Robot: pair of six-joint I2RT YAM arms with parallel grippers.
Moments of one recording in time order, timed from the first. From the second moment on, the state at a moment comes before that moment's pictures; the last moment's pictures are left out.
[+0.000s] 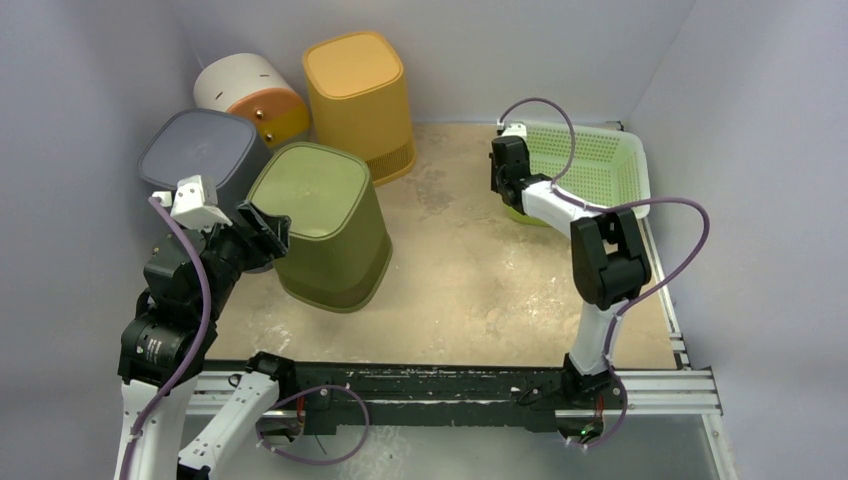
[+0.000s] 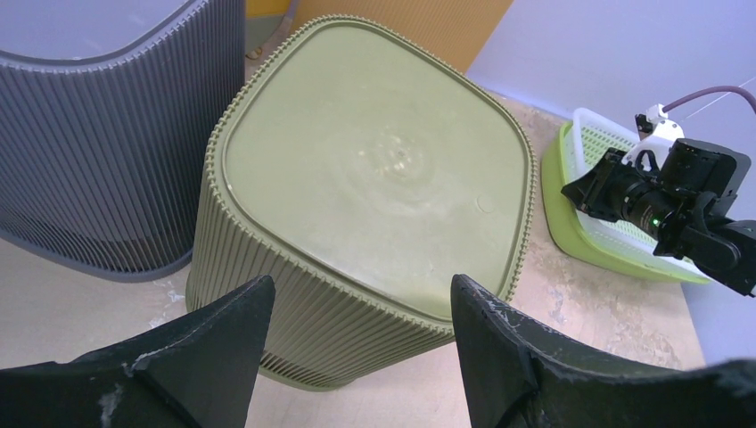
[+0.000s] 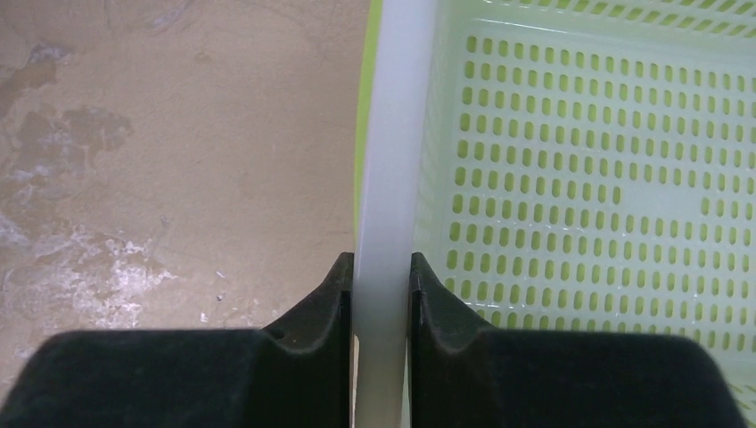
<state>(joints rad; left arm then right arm) -0.26 0.62 1.22 -0.85 -0.18 -0.44 0.33 1.90 1.31 -0.05 0.39 0.17</state>
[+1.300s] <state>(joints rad) -0.26 0.57 1.24 -0.91 -0.19 -0.47 0.32 1.00 1.34 -0.22 -0.01 0.28</state>
